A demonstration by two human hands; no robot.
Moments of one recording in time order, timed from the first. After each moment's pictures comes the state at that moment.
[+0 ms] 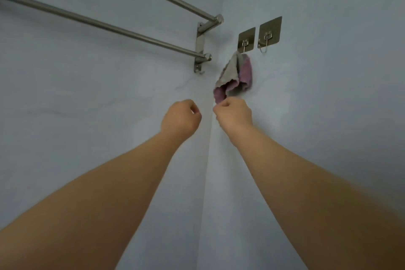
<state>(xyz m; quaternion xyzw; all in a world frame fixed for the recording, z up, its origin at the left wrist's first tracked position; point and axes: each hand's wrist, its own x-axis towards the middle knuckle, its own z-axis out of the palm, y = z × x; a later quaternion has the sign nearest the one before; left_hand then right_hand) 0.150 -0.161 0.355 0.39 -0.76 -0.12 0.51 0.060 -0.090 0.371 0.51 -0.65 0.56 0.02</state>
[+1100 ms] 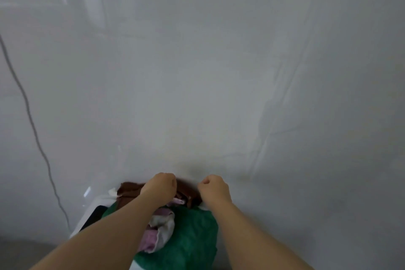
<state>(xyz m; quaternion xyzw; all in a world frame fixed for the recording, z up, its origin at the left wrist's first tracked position) 0.466 -0.211 -0.045 0.75 -0.61 -0.23 0.06 0.320 -0.220 -0.026 0.60 -0.68 0.17 -0.39</state>
